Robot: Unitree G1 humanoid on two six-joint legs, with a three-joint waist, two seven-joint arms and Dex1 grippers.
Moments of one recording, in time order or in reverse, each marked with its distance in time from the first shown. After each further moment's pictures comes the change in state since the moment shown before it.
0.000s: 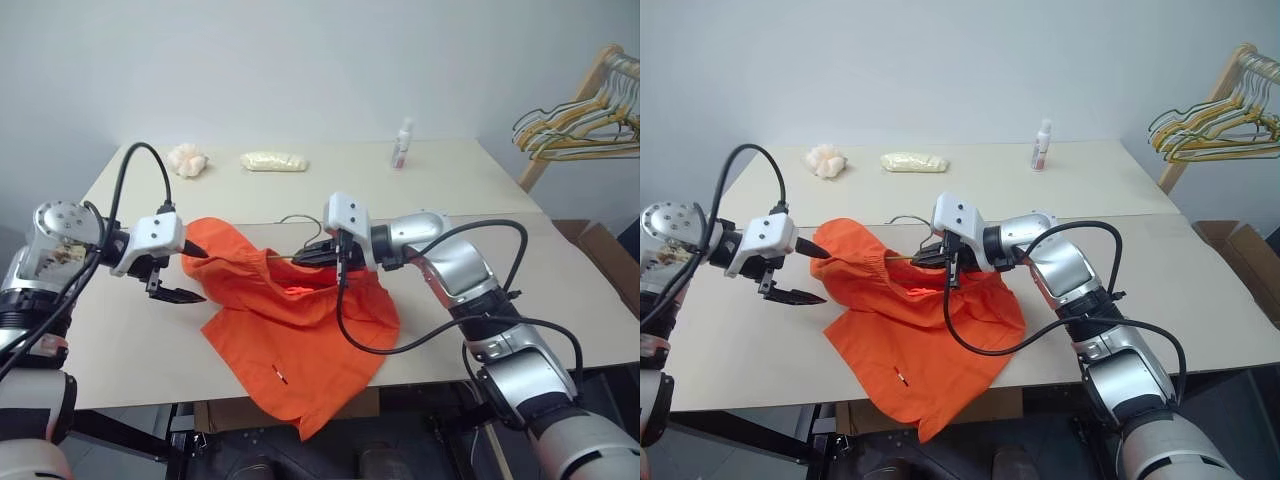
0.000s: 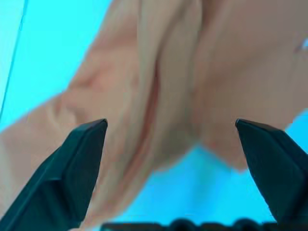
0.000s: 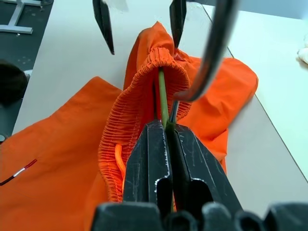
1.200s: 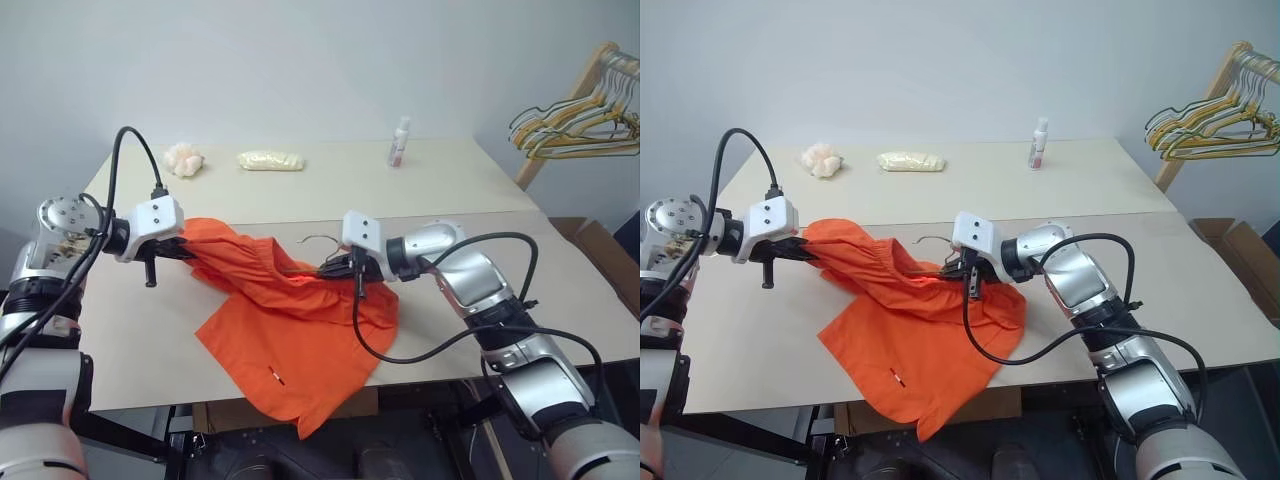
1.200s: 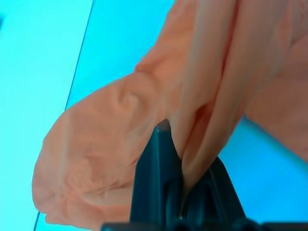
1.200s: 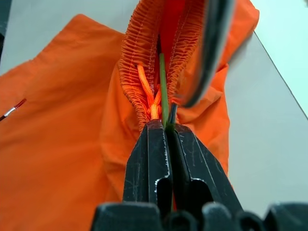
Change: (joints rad) left arm -0.105 -0.067 0.055 0.190 0.064 -0.070 0.137; right arm 0.063 -0.080 0.018 -0.023 -0.096 0.031 0.032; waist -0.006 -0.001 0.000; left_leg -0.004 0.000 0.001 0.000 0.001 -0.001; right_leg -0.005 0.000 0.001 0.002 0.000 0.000
